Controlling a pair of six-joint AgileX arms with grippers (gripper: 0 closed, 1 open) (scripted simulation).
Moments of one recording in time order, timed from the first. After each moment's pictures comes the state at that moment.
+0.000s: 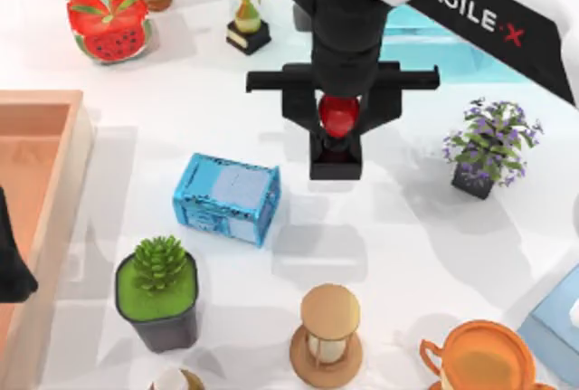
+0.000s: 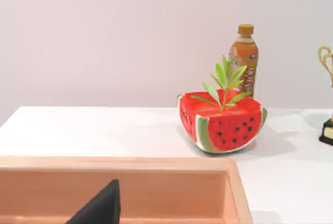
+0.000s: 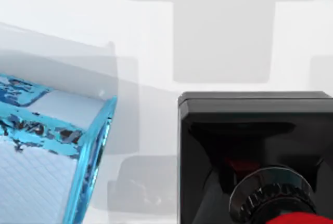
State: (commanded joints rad) left arm 0.00 0.00 0.00 0.00 0.00 0.00; right arm 0.64 2.38 2.28 -1.39 0.08 0.66
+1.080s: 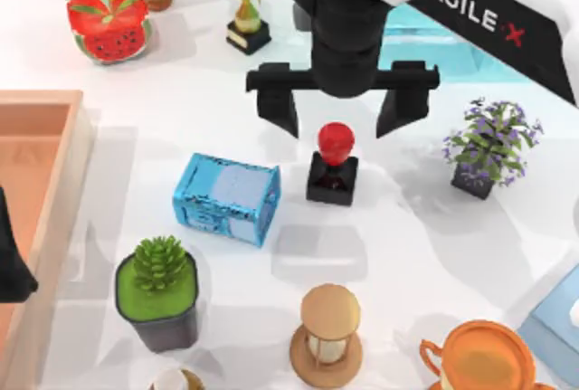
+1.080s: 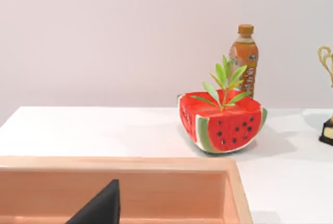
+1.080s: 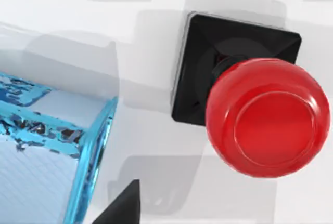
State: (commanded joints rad) left arm 0.00 0.00 0.00 0.00 0.00 0.00; right arm 0.64 2.38 2.28 -1.39 0.08 0.66
